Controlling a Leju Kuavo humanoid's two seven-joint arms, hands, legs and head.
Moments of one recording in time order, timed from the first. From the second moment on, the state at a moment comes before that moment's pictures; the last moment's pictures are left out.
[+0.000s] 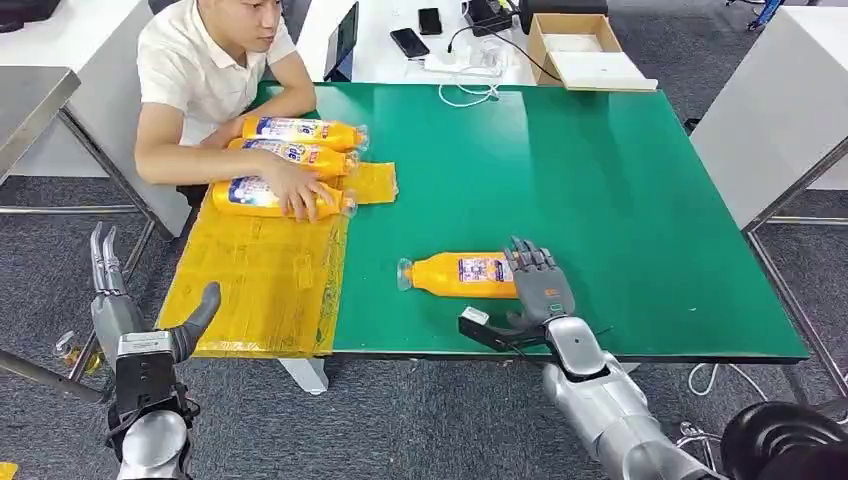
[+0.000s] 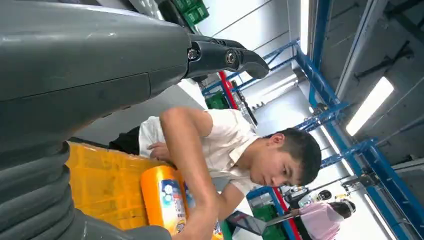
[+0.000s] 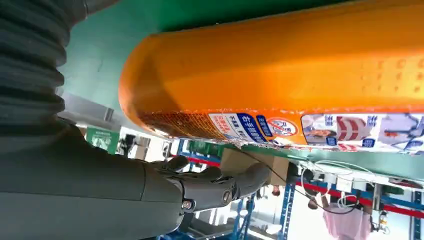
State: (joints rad) left arm 0.02 -0.14 -0.12 -1.67 -0.27 0.50 -0.51; right arm -0.49 -0.10 0.38 -0.60 1.19 -0.32 0.04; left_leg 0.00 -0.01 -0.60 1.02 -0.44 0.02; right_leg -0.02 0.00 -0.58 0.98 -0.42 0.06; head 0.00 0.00
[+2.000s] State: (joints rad) left arm -0.09 -0.14 -0.20 -1.54 -0.20 0.37 -0.46; right arm -0.67 -0.08 0.32 -0.35 1.23 -0.05 0.16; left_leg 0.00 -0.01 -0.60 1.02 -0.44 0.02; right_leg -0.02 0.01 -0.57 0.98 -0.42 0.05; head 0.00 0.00
